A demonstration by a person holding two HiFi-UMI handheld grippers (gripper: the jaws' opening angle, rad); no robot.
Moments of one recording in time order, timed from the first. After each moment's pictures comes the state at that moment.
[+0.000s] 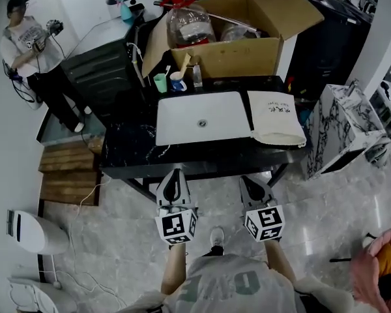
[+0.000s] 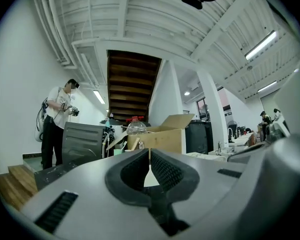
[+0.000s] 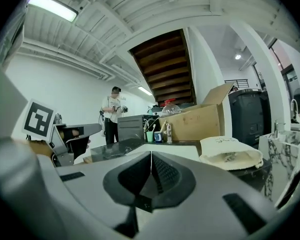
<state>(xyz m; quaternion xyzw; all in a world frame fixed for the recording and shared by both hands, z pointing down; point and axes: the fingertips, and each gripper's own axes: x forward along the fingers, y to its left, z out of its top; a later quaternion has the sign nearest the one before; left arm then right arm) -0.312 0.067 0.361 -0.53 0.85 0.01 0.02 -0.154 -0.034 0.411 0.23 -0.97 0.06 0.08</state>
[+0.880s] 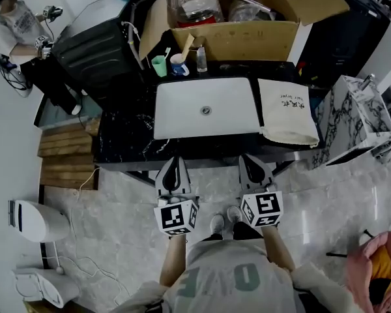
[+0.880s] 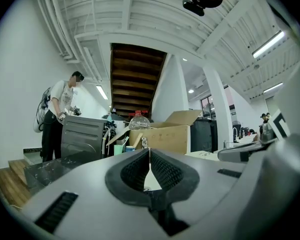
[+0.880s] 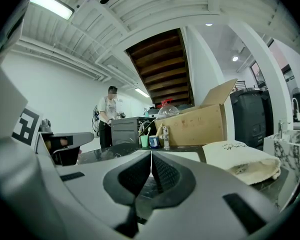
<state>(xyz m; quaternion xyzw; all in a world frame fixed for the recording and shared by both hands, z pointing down) -0.354 0.017 0.377 -0.51 0.86 0.01 -0.01 -0.218 -0.098 0.407 0.24 -0.97 0.06 0.06</state>
